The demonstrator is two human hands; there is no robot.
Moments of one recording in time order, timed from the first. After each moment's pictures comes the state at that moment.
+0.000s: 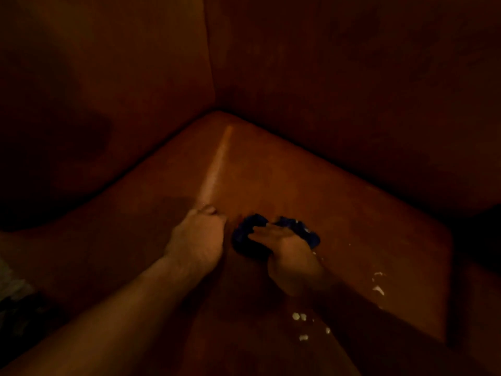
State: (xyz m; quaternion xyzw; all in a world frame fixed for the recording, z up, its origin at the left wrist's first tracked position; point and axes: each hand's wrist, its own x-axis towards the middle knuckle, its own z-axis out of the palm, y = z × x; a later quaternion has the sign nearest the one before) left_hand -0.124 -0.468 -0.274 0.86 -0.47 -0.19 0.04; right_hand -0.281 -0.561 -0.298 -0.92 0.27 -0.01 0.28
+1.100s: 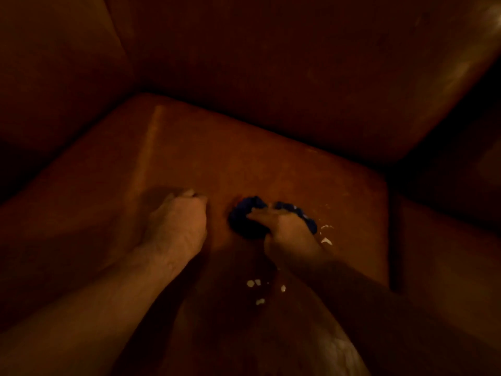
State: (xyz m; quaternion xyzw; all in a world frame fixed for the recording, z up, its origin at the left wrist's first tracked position) left_hand -0.180 -0.502 -0.283 0.85 -0.51 -0.16 0.03; right_hand -0.354 -0.571 -0.288 -0.87 0.41 0.00 0.26
